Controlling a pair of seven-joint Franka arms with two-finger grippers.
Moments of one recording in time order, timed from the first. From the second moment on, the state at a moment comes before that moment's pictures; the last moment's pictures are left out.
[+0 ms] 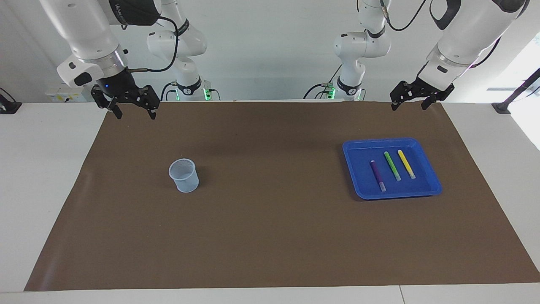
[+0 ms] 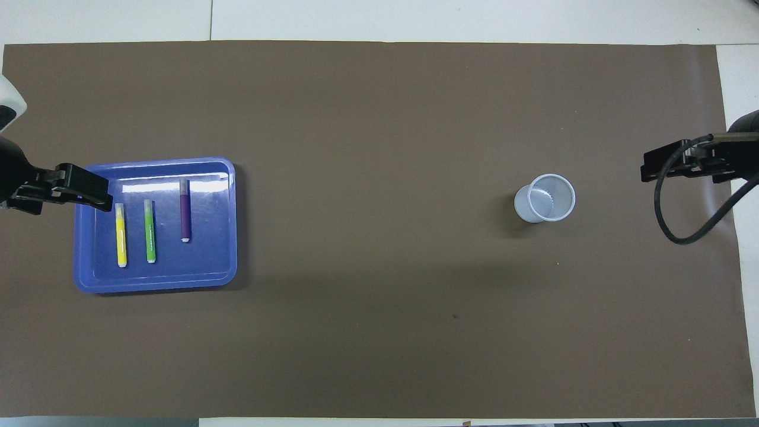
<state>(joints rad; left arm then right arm) -0.06 0.00 -0.06 -1.53 -0.03 1.40 -0.08 0.05 0.00 -0.02 -1.56 0.00 1.56 0.07</state>
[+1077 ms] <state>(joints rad) -0.06 0.00 -0.05 -1.55 -0.03 1.42 -0.08 0.05 0.00 -0.02 -1.56 0.00 1.56 0.07</state>
